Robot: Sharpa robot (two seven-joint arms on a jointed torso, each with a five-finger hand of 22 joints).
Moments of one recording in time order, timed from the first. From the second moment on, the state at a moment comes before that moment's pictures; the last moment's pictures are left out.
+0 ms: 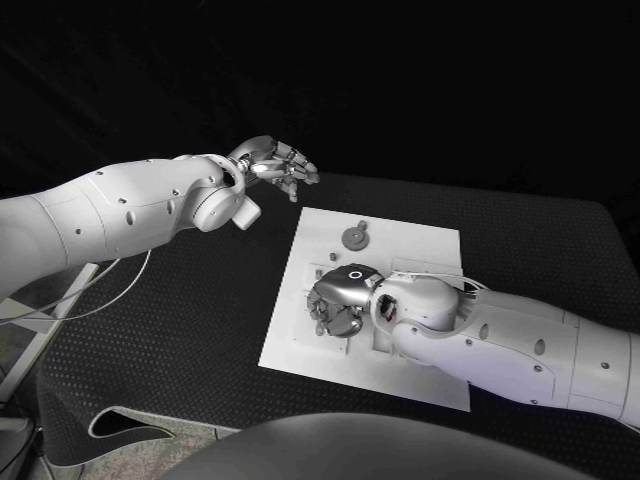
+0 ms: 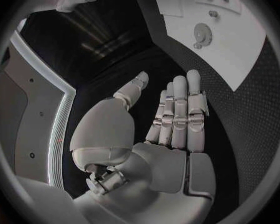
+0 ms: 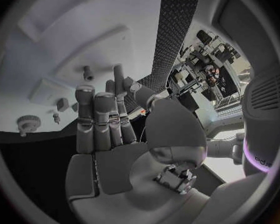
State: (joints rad) left arm 1.25 -0.78 -0.08 1.17 -0.50 -0.13 0.18; left_hand 1.06 -0.12 0.46 -0.25 0.06 0.81 0.18 0.32 0.50 1.15 0.11 0.07 0.35 1.10 0.00 0.76 0.68 0.04 1.22 -0.10 0.21 1.06; right arm 1.08 -0.40 -0.20 1.41 -1.71 -0.14 -0.06; right_hand 1.12 -0.02 0.67 -0.29 0.05 0.99 0.12 0.31 0.62 1.25 0.05 0.16 0.31 1.29 -0.06 1.17 0.66 0.15 1.25 -0.05 0.81 1.31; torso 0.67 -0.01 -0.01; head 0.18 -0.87
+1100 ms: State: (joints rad) left arm 1.25 -0.78 -0.08 1.17 -0.50 -0.13 0.18; left_hand 1.06 -0.12 0.46 -0.25 0.06 0.81 0.18 0.32 0.50 1.15 0.11 0.07 0.35 1.10 0.00 0.76 0.68 0.04 1.22 -0.09 0.21 1.06; right arm 1.07 -0.39 -0.20 1.39 -1.71 -0.11 -0.06; right_hand 1.11 -0.02 0.67 -0.29 0.04 0.99 0.12 0.32 0.62 1.25 0.05 0.16 0.32 1.29 -0.06 1.17 0.66 0.15 1.25 -0.05 0.81 1.31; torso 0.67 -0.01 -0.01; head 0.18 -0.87
